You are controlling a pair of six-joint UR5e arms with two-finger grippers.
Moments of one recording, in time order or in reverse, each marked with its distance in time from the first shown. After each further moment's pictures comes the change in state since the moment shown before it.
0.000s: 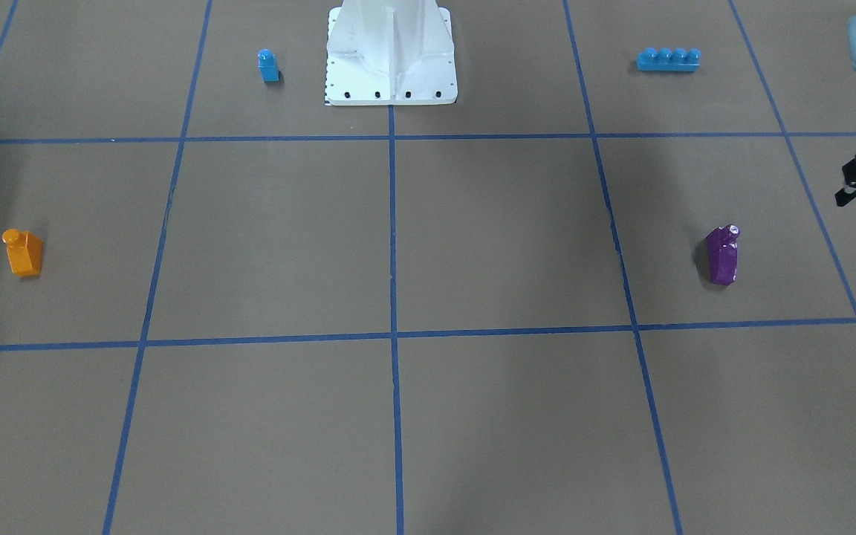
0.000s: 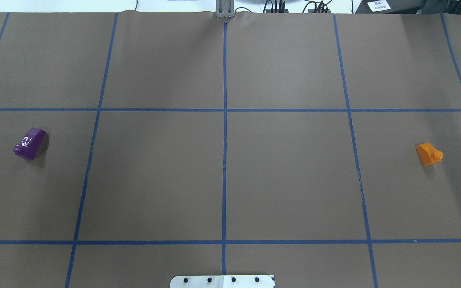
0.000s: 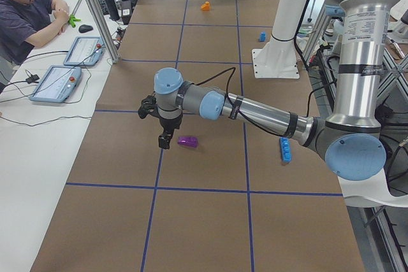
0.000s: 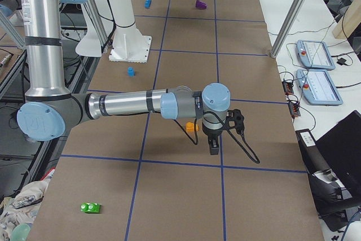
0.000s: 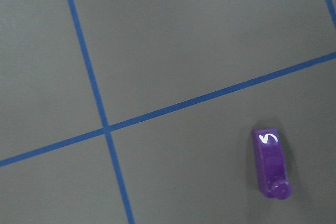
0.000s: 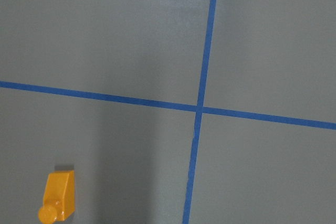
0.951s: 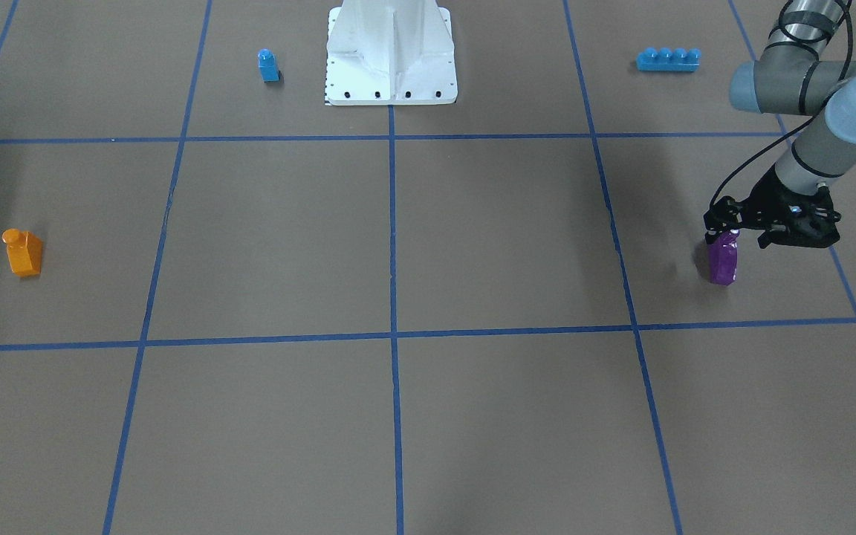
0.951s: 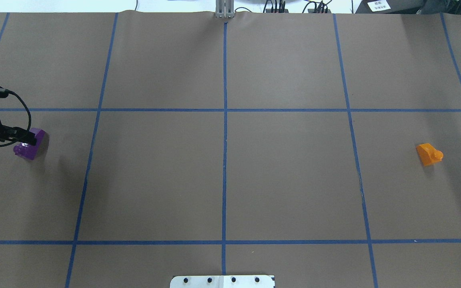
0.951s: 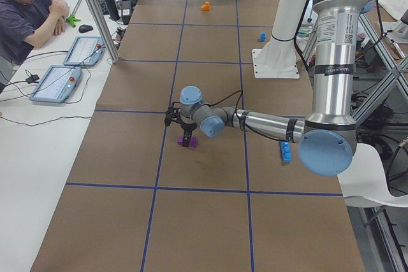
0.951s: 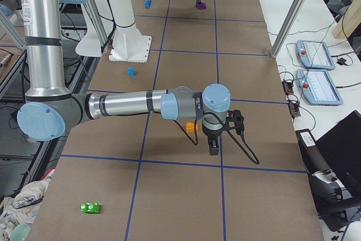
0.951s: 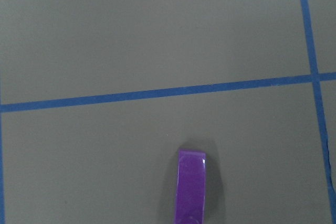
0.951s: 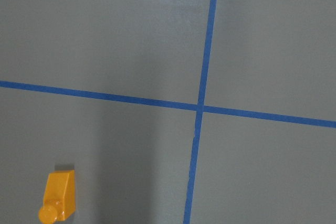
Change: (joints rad) left arm 0.352 0.050 0.196 -0.471 0.224 -0.418; right arm -0.002 0.001 -0.003 -0.001 0.003 0.002
